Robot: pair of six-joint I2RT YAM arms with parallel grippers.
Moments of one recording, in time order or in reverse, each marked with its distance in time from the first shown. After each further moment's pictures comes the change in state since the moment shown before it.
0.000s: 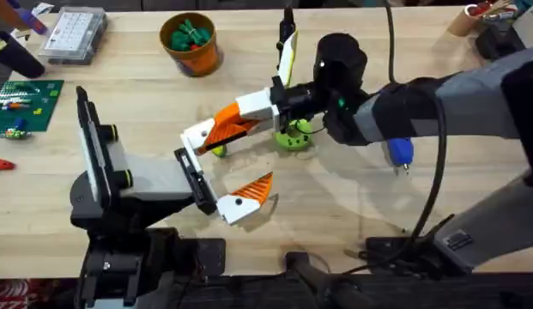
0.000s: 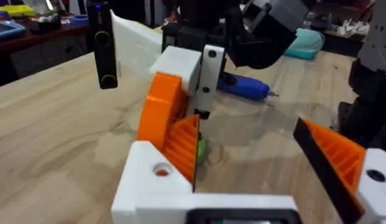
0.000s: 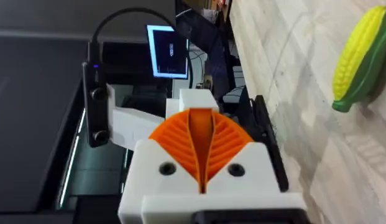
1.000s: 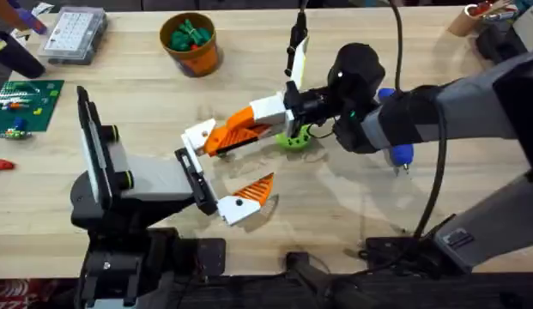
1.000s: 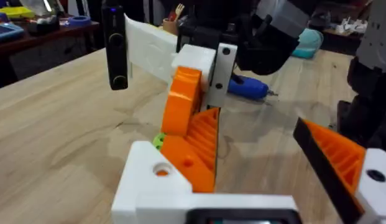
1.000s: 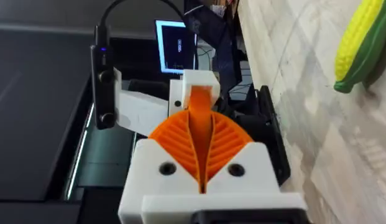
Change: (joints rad) left arm -0.004 0.000 0.000 0.000 0.001 0.008; right arm -0.041 0.000 -0.094 0.206 -0.051 0.103
